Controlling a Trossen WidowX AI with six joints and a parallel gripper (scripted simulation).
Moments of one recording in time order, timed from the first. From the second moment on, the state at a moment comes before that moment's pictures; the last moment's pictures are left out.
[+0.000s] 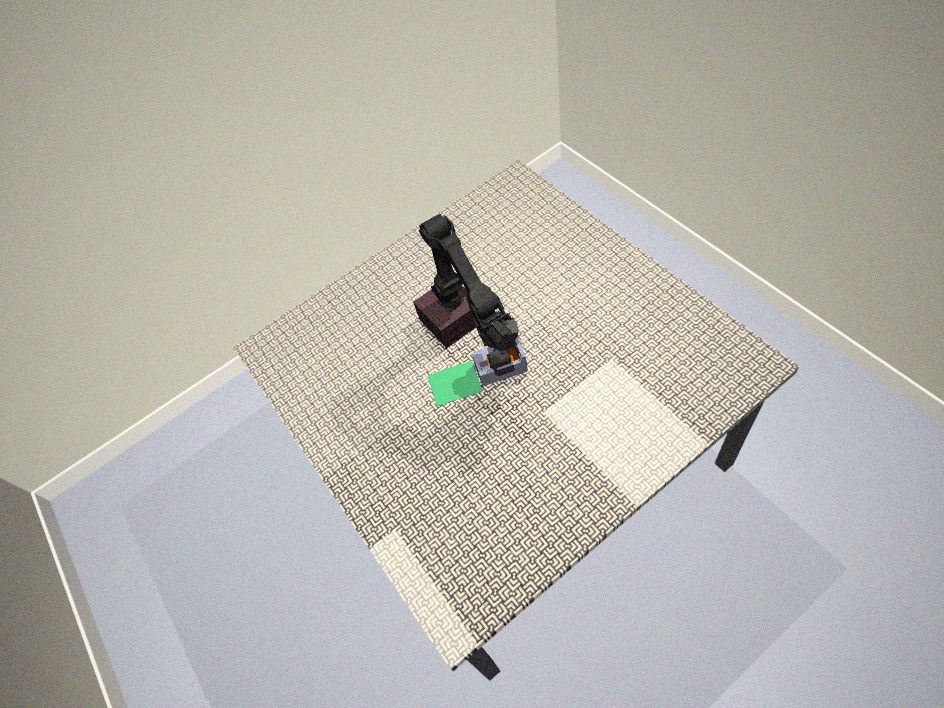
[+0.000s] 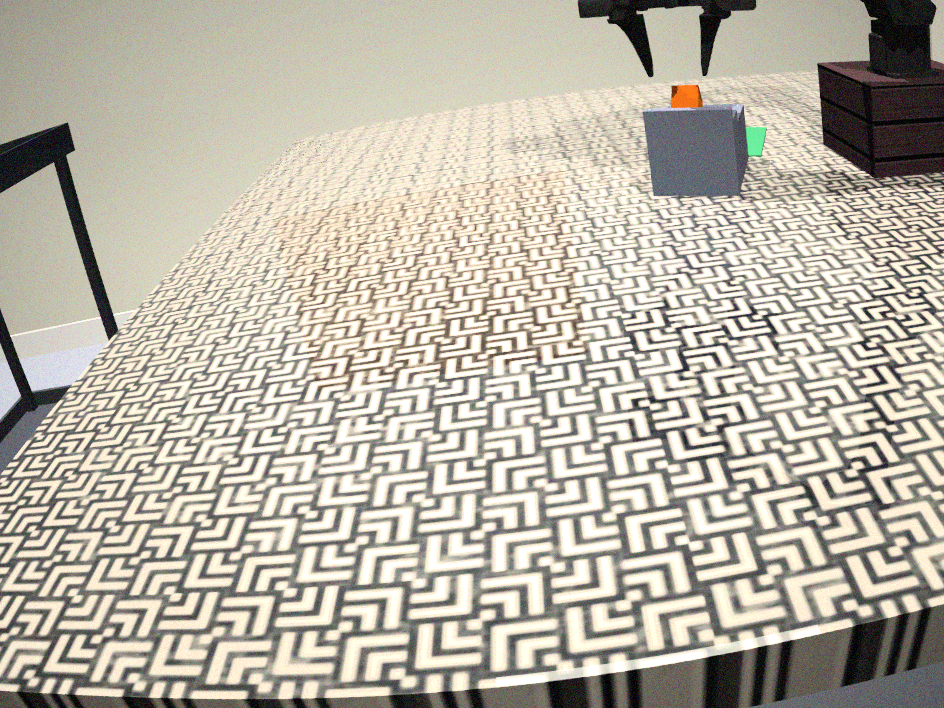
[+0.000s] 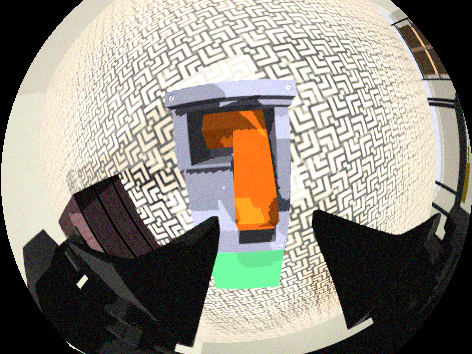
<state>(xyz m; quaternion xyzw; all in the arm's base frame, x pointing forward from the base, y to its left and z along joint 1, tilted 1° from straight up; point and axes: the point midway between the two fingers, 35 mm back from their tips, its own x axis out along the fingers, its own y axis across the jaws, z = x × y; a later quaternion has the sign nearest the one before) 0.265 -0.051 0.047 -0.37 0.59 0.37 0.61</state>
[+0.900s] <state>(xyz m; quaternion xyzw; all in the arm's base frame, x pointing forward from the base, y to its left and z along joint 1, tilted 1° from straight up) 0.264 -0.051 0.006 -0.37 0.59 0.37 0.61</state>
